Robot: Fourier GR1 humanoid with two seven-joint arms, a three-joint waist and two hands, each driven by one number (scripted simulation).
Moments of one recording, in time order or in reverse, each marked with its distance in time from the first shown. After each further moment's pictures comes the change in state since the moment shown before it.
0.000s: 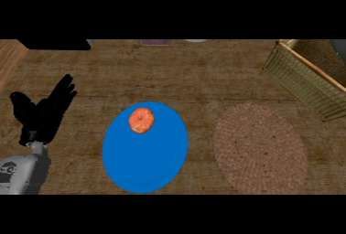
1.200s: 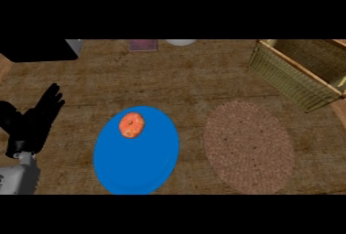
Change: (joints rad) left arm 0.074 0.008 0.056 -0.028 0.001 0.004 0.016; right arm 0.319 -0.104 -0.259 -0.487 -0.297 -0.120 -0.145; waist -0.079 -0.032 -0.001
